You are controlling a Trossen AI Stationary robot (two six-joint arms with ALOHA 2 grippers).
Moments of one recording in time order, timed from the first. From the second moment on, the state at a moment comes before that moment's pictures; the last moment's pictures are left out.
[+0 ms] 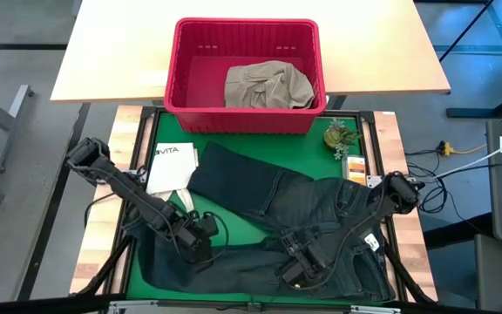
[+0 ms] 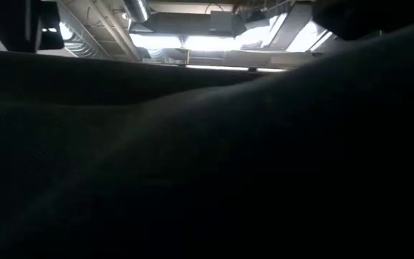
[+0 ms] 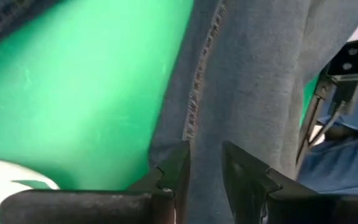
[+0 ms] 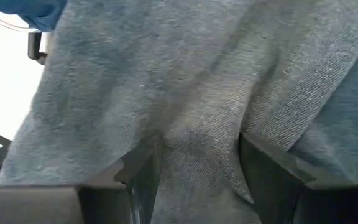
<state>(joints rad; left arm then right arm) -0.58 1.57 1.13 -0.69 -0.10 -1.03 0.37 1.97 1.58 -1.04 -0.09 0.12</state>
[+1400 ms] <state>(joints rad) -0.63 1.82 1.13 -0.59 -0.02 -0.72 0.43 1.97 1.58 -1.04 -0.06 0.15</state>
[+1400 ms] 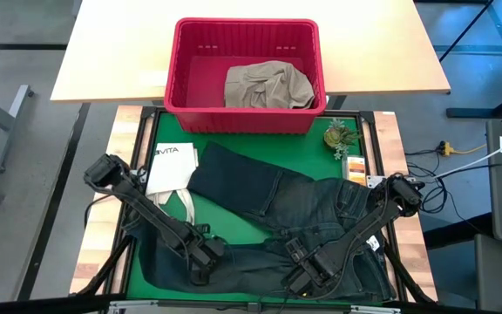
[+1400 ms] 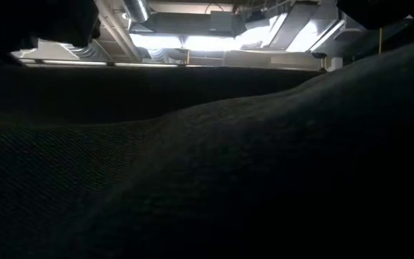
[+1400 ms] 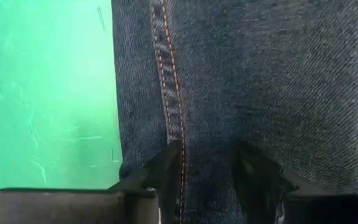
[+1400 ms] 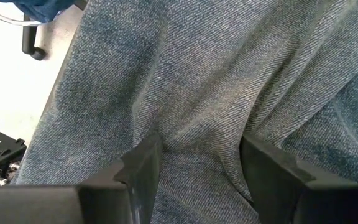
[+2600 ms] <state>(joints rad) -0.60 1.68 1.13 -0.77 0.02 -0.83 0.43 1.97 1.58 -1.04 -0.04 0.15</state>
